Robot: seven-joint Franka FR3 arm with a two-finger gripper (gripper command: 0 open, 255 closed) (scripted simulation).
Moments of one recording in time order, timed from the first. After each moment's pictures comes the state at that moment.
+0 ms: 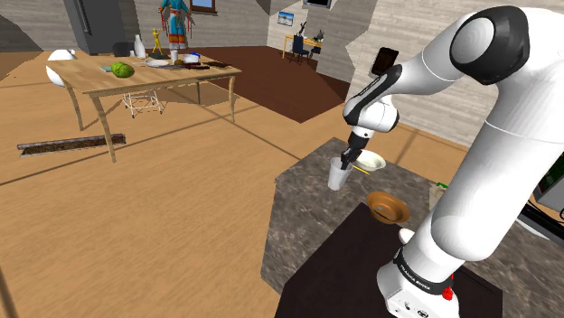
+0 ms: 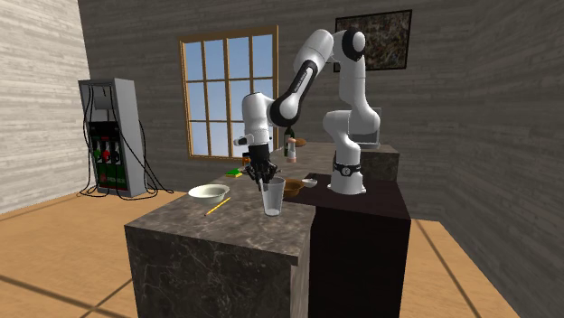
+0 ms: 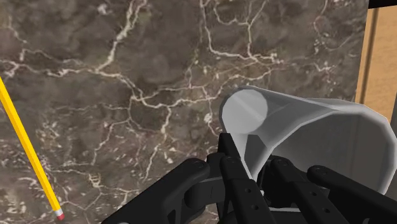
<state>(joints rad) -0.05 0.10 -0.61 -2.46 0.29 2.47 -0.77</state>
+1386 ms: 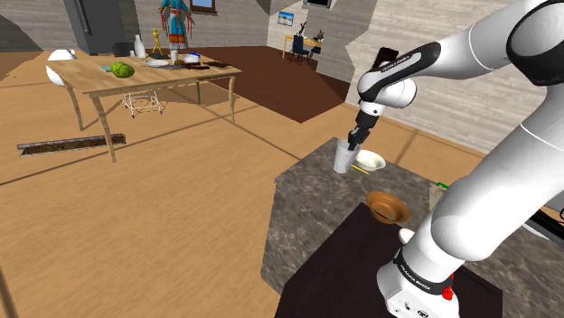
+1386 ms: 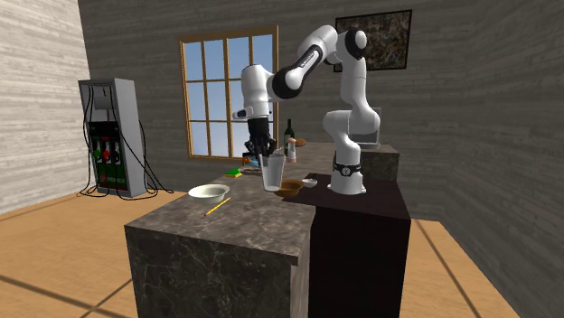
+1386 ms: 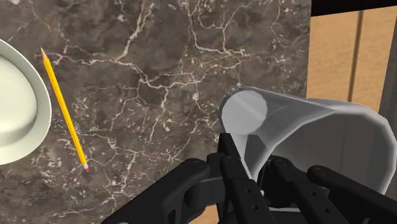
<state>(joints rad) -0.06 -0.13 -0.61 -2.40 0.06 2.24 -0.58</state>
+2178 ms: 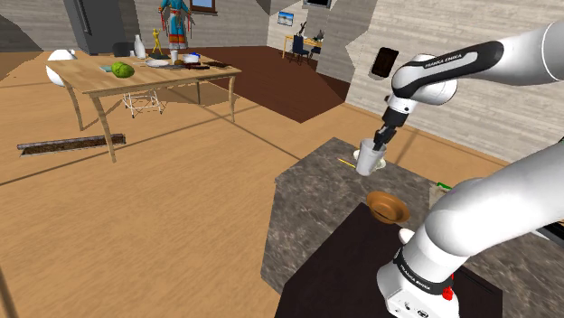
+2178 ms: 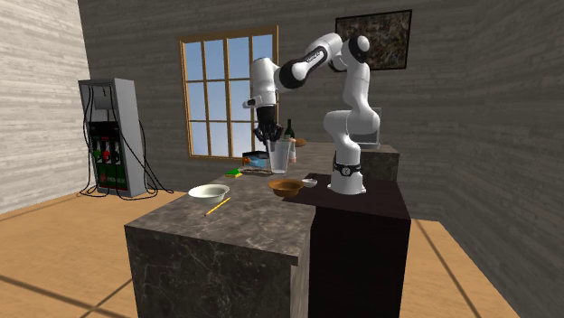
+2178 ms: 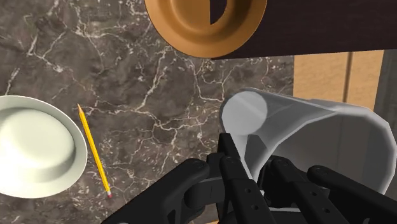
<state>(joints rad) -0.19 -0.42 -0.62 -2.52 -0.14 2.10 -0.56</state>
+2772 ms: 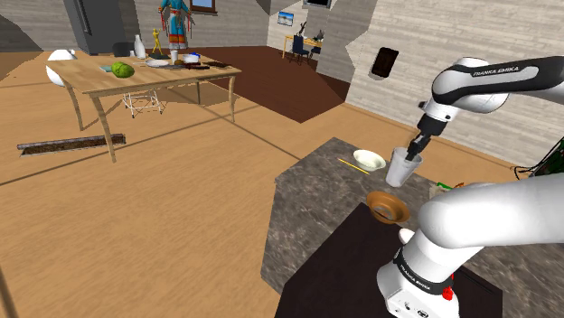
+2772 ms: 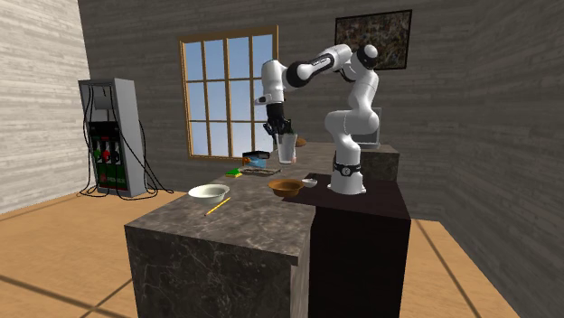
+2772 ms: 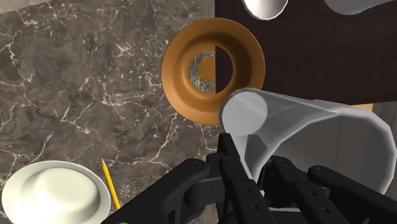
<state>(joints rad) -0.39 -0.69 -0.65 -2.63 -0.31 1.95 -0.65</state>
